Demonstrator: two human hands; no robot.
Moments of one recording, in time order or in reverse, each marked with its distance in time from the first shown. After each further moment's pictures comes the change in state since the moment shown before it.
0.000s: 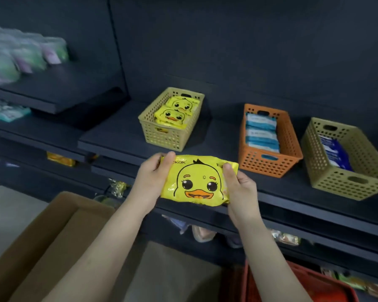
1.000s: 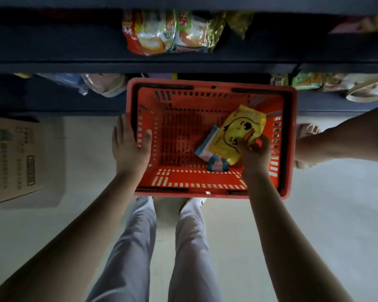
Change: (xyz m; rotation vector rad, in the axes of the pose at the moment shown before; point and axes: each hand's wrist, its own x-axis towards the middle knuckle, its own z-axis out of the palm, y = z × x) left_hand -0.154 -0.435 0.354 0.931 -0.258 -0.152; right_hand -0.058 0.386 -0.516 -0.221 0.748 0.528
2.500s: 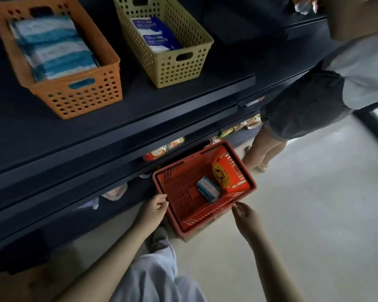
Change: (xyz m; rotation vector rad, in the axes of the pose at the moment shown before) left_hand 0.017 0.001 -0.224 -0.155 -0.806 0.370; right_hand -0.325 -0.099 0.021 -0.373 0.213 0.045
